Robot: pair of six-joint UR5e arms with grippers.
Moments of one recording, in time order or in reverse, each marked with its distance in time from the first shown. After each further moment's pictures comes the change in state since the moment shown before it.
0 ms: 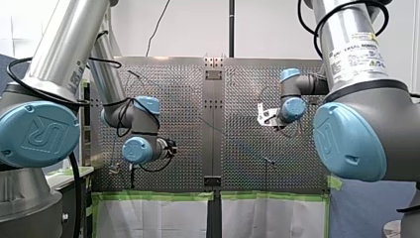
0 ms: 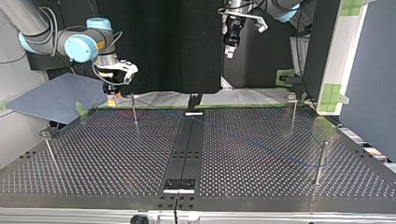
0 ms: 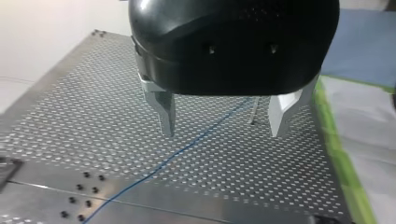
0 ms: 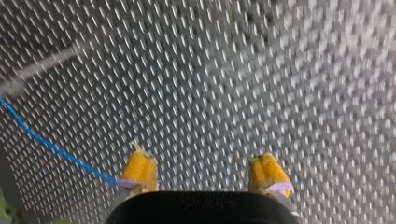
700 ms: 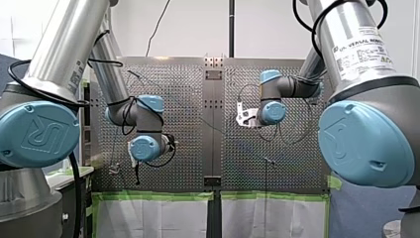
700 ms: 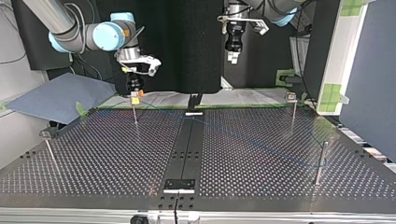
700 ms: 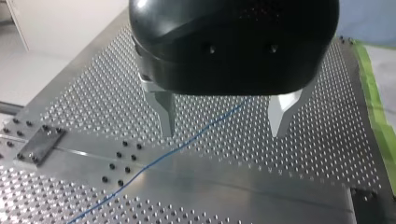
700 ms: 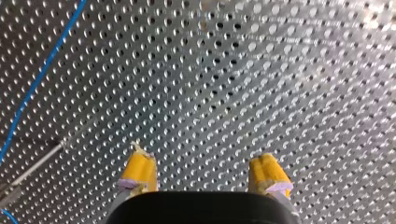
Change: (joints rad) left arm -0.001 0.000 0.039 0.010 -0.114 -0.037; right arm 0.173 0.004 0.022 -0.125 0.085 0.030
